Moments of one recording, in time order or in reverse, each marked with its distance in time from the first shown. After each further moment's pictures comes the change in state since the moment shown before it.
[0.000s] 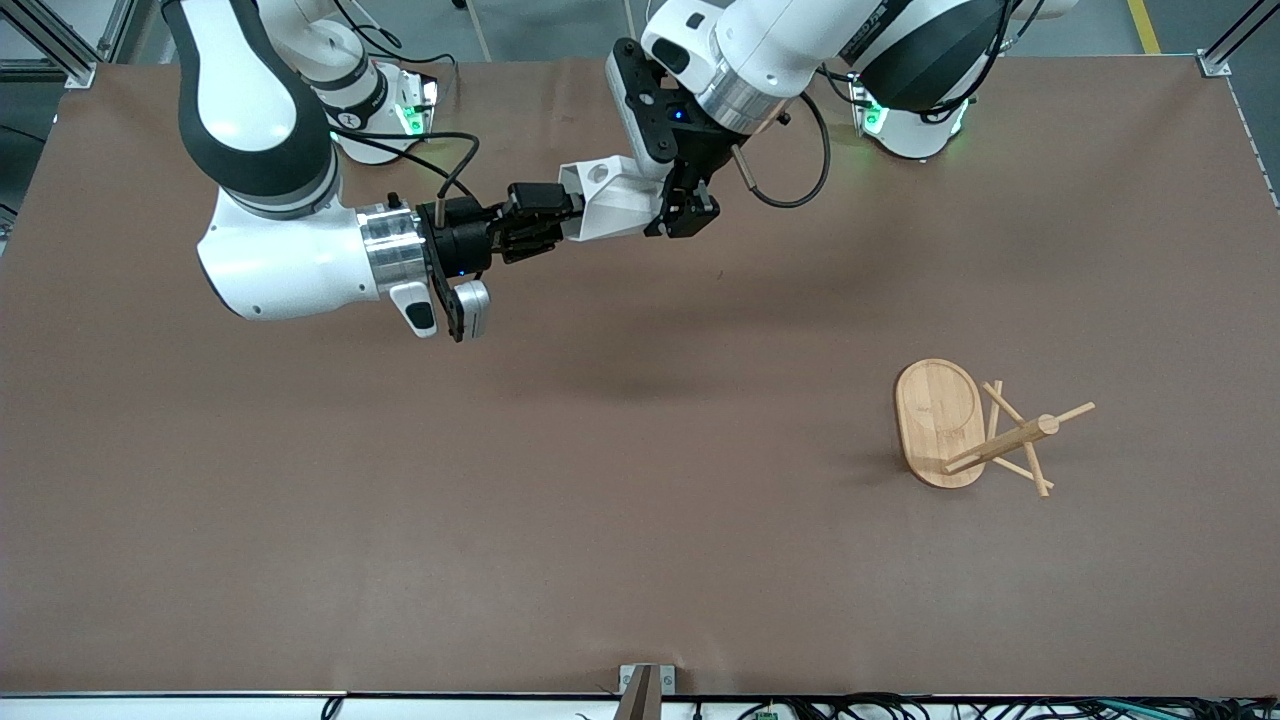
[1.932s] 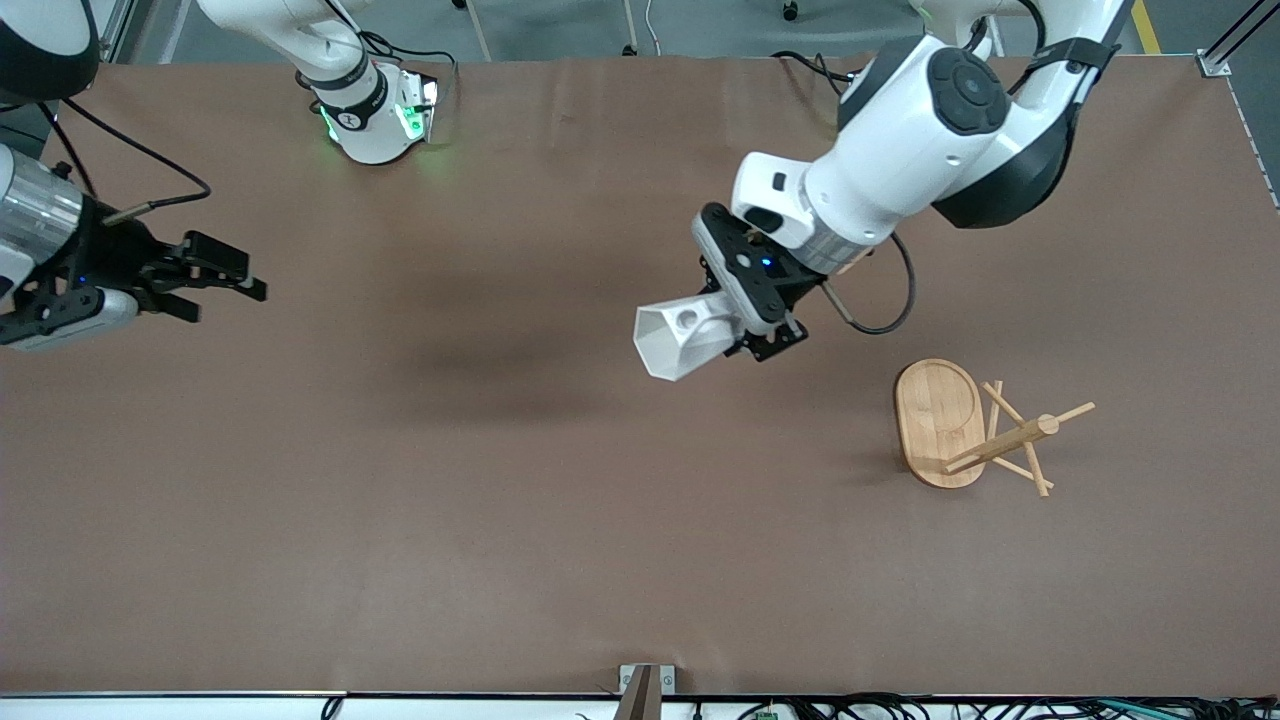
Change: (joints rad) left arm 0.171 0.122 0.008 -0.003 0.089 0.101 -0.069; right arm -0.270 -0.204 -0.090 0.078 -1.180 -0.002 0.002
